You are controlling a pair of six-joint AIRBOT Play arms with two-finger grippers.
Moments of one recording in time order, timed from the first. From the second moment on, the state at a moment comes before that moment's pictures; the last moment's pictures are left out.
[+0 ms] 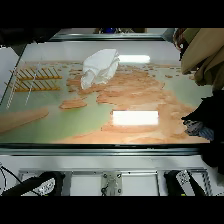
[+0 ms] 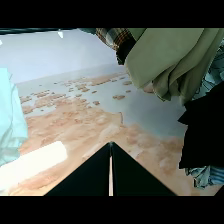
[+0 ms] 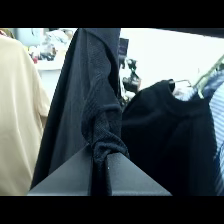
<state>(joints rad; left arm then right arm) 0.00 -1.28 1.89 0.71 -1.21 -1.31 -1.00 -0.92 1.84 -1.55 0.77 1.48</state>
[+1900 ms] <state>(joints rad) 0.00 -1.28 1.89 0.71 -1.27 -1.31 -1.00 -0.88 1.83 -1.60 0.76 1.50</state>
